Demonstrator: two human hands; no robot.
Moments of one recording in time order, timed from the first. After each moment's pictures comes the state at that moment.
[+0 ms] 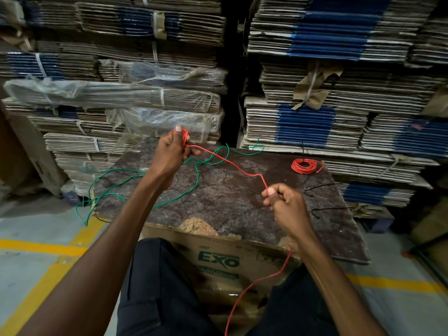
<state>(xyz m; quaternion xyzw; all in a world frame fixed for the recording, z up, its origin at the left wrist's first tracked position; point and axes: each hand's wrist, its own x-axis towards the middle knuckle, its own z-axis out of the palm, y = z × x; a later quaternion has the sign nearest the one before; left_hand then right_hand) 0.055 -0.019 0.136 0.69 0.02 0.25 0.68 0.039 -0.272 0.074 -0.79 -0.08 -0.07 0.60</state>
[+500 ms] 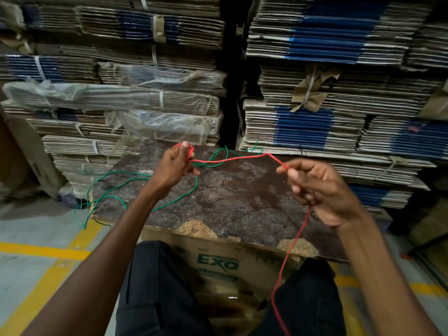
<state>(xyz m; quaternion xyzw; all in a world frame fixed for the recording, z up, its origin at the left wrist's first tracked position) 0.057 -0.010 0.110 0.76 -0.01 0.18 0.62 0.043 -0.323 0.149 -0.61 -0.27 0.14 0.73</state>
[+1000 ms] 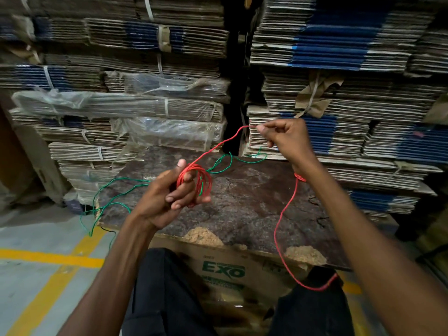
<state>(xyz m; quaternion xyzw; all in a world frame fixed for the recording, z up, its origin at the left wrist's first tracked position) -0.007 -0.007 0.115 0.45 -0.17 -0.08 0.87 0.138 -0.246 0.187 -0.77 -0.22 -0.15 0.57</state>
